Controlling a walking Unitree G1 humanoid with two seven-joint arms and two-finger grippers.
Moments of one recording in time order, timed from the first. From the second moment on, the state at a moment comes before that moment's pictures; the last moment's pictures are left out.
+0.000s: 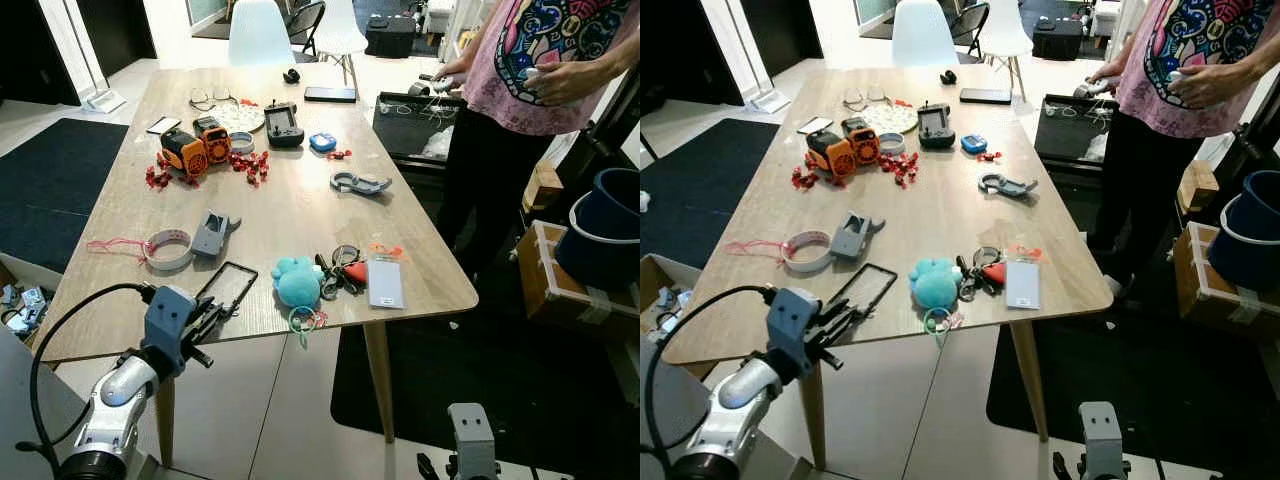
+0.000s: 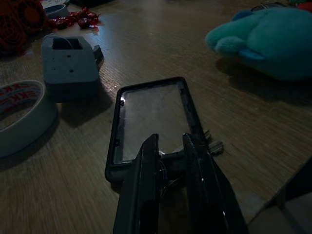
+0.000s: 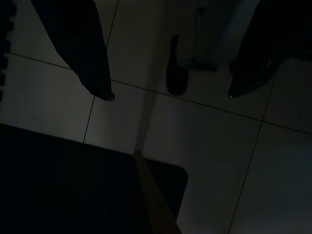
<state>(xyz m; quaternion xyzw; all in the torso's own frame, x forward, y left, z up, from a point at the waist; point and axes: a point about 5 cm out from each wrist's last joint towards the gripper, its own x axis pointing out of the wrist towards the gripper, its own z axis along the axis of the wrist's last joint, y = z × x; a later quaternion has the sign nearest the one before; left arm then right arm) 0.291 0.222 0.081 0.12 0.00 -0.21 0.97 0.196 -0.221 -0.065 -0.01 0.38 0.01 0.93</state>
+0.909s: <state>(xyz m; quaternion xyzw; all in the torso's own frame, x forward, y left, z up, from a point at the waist) 0.277 0.240 0.072 0.13 0.02 -0.20 0.97 0.196 -0.221 -0.066 -0.01 0.38 0.01 0.93</state>
